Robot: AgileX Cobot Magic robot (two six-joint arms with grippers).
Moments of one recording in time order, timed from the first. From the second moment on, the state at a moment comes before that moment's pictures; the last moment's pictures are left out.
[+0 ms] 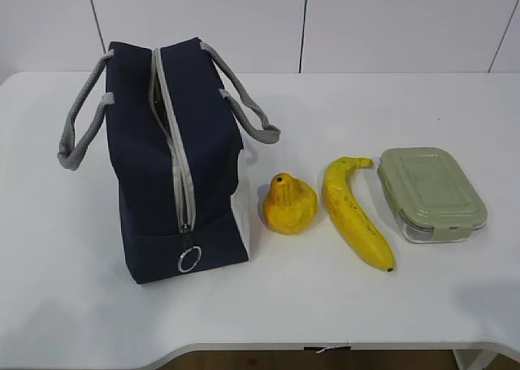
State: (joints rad) left arm -0.06 0.01 -0.52 0.03 1.11 0.01; right arm 0.00 -0.02 -0.49 0.06 1.14 -0.08
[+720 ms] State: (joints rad) left arm -0.06 0.01 -0.52 0.03 1.11 0.01; right arm 0.00 -0.02 -0.49 0.06 1.14 -0.08
